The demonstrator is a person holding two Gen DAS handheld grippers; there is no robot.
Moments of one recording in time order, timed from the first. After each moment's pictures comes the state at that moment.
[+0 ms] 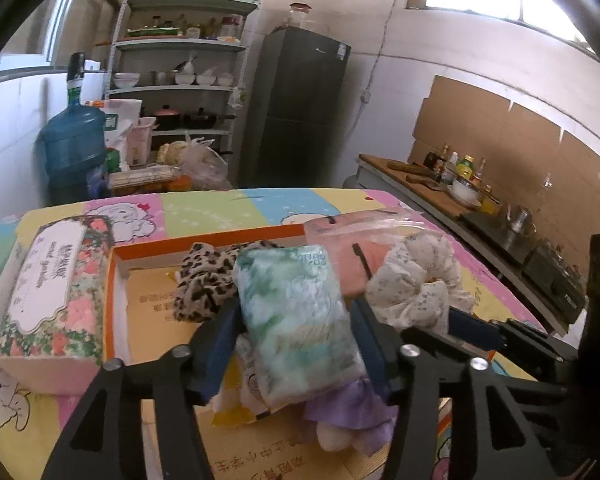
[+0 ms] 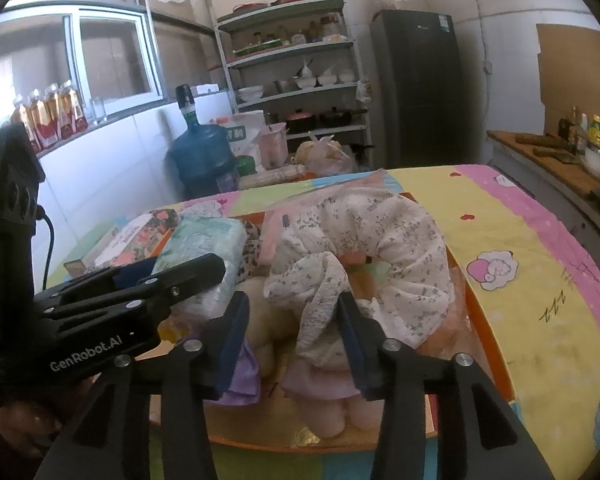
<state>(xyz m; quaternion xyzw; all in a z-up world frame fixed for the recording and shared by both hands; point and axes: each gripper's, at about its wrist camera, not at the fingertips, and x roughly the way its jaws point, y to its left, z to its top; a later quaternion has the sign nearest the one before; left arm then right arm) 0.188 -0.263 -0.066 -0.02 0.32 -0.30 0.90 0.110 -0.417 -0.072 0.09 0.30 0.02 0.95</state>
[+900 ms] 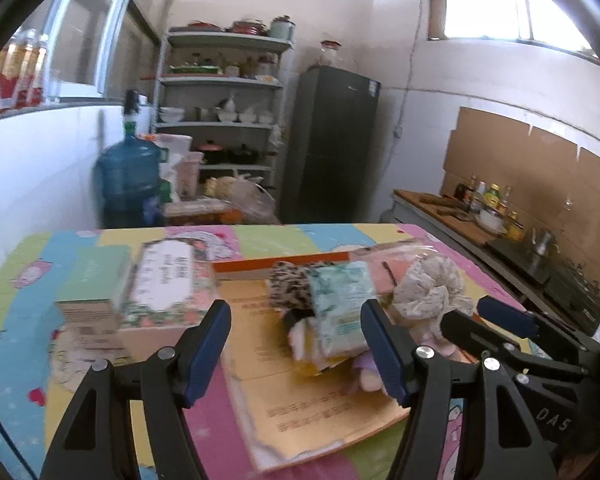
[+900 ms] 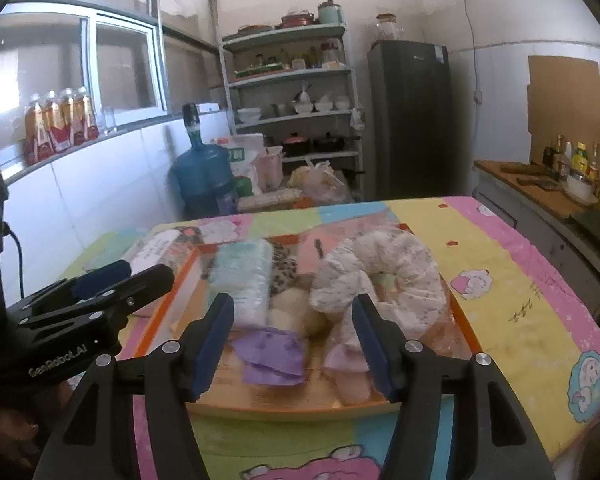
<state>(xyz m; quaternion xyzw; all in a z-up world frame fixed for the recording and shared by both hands) 0.125 -0.193 -0.025 -0.02 0.26 -0.22 0.94 0.062 -0.369 -0.031 0.06 0.26 -0.01 0.96</state>
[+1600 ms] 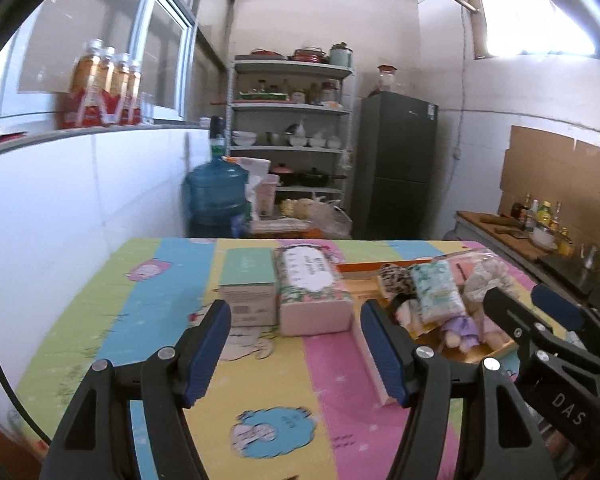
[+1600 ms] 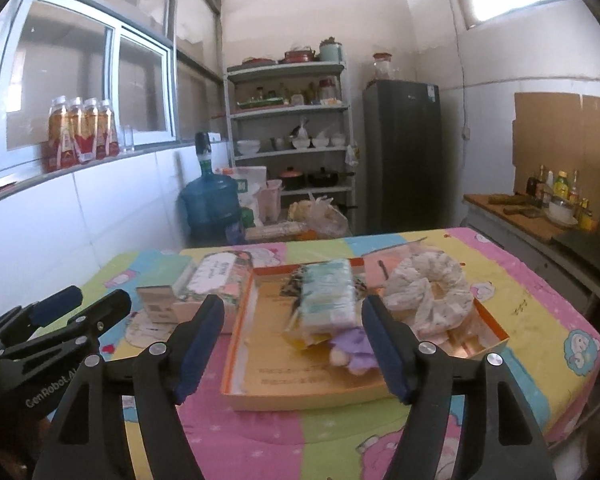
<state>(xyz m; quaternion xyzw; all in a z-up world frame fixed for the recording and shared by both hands) 0.060 -0.091 -0.002 0.00 0.22 -0.10 0.97 0.012 -0.260 -0.007 0.04 0.19 -0.05 0.98</state>
